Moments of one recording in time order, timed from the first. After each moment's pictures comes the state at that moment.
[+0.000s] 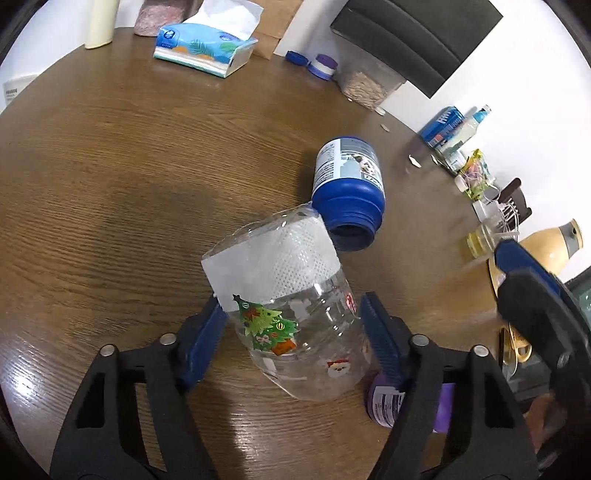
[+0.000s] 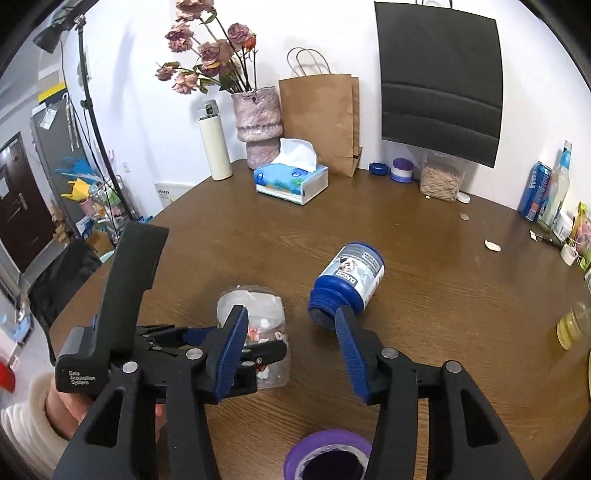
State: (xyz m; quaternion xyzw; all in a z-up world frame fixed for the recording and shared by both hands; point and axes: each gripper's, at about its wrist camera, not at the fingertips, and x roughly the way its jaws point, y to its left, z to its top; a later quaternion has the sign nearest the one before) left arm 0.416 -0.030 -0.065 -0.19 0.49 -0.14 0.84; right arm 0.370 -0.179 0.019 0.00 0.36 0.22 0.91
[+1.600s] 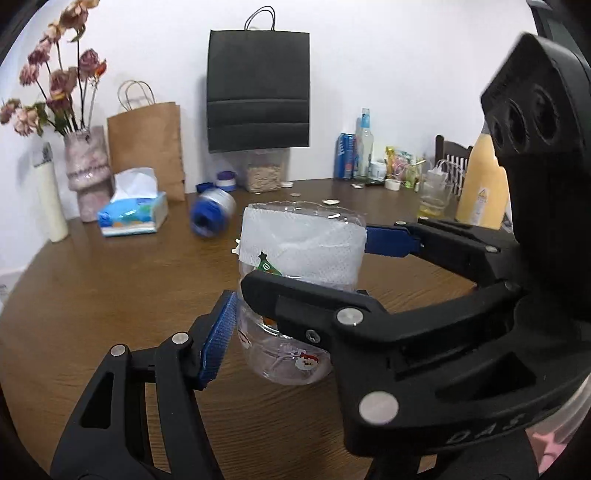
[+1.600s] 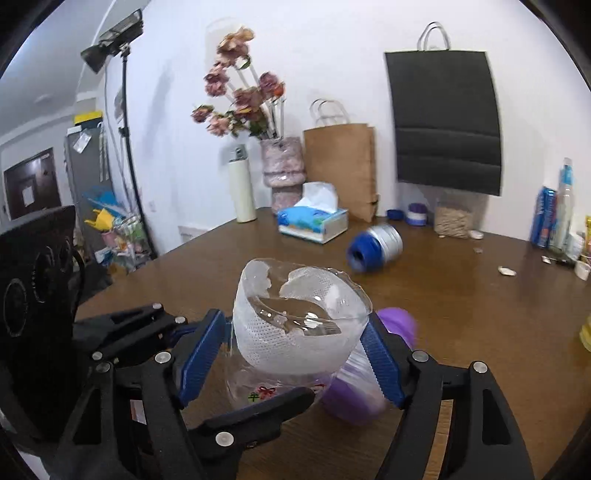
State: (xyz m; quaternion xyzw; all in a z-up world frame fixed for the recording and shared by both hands) left arm 0.318 -0.094 -0.032 0.03 0.24 -0.24 0.94; right arm 0.327 -0.187 -0.024 0.01 0.22 0.26 0.94
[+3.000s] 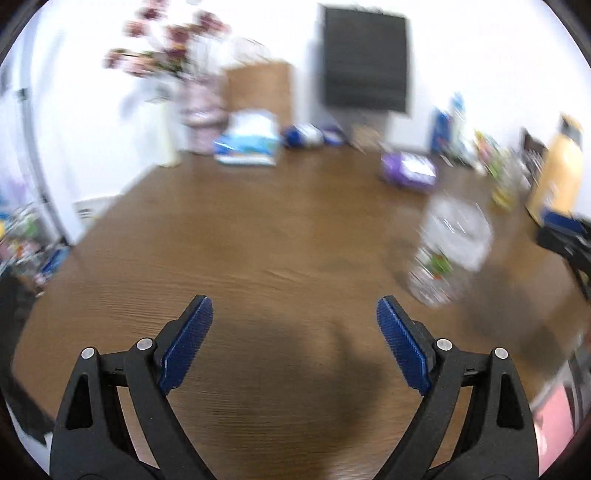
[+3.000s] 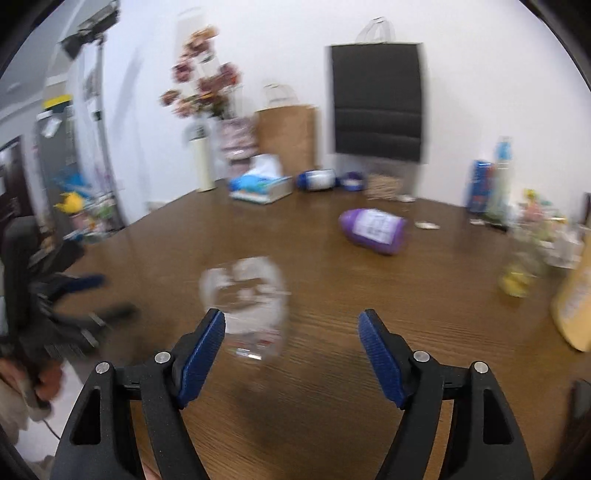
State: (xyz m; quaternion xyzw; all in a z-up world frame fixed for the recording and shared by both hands) left arm 0.234 -0.026 -0.032 0.00 0.31 -0.02 0.95; right arm 0.236 -0.286 -0.018 -0.01 0.28 0.16 0.95
